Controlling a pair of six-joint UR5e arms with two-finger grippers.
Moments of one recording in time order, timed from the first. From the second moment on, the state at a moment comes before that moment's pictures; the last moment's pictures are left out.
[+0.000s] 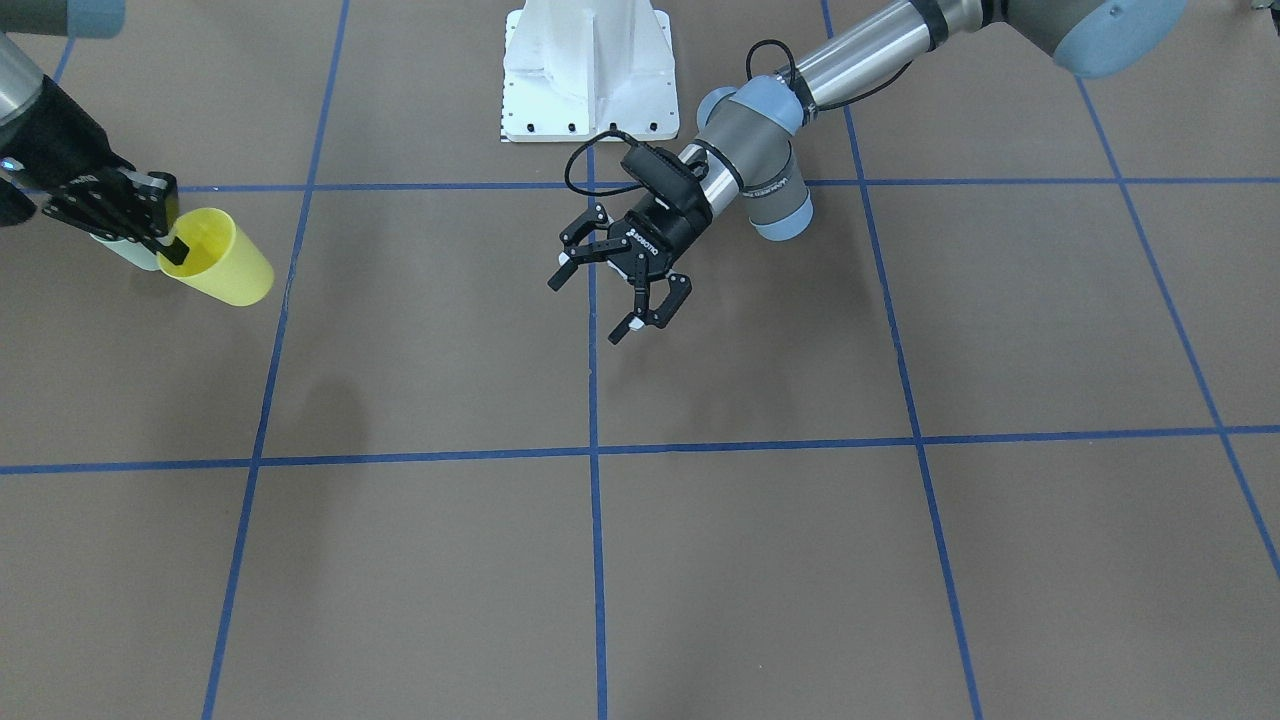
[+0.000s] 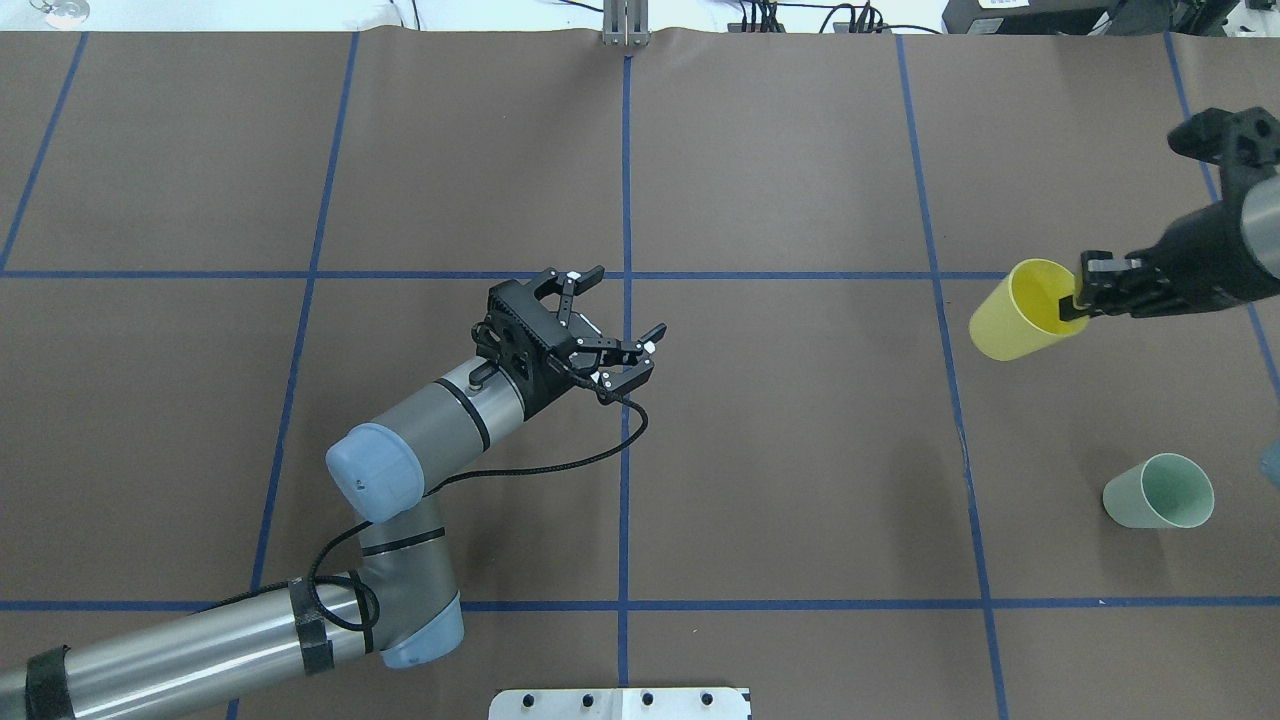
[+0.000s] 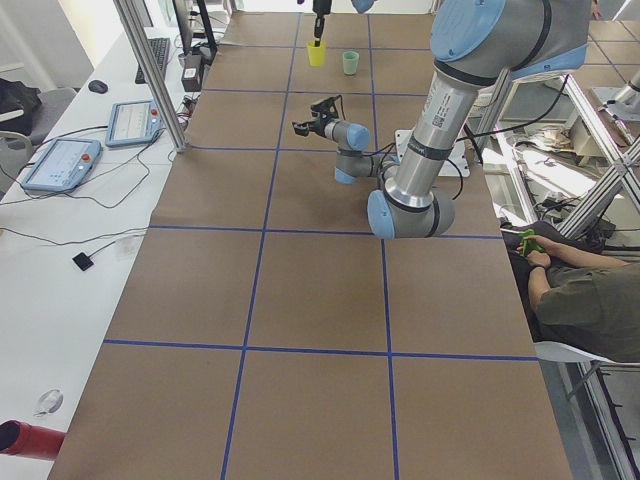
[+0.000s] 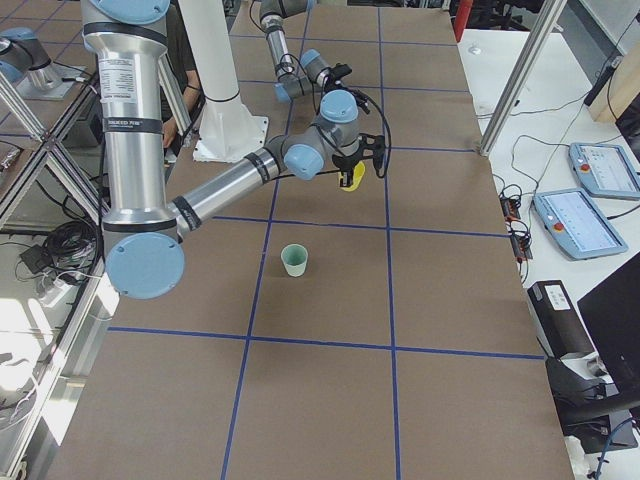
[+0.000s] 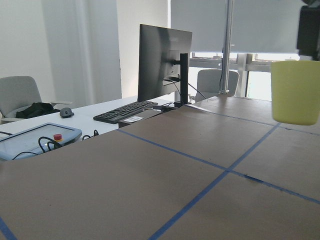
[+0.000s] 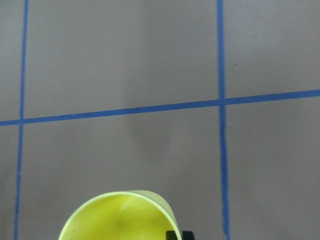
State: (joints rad) left arm -0.37 -2.22 -1.25 -3.10 -1.16 -0.44; right arm 1.01 -1.65 2.14 -1.29 2.21 1.04
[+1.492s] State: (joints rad) left arm -0.56 -2.22 -1.24 -2.77 -1.28 -0.66; right arm 0.98 -2.02 2.21 -1.28 2.16 1.03
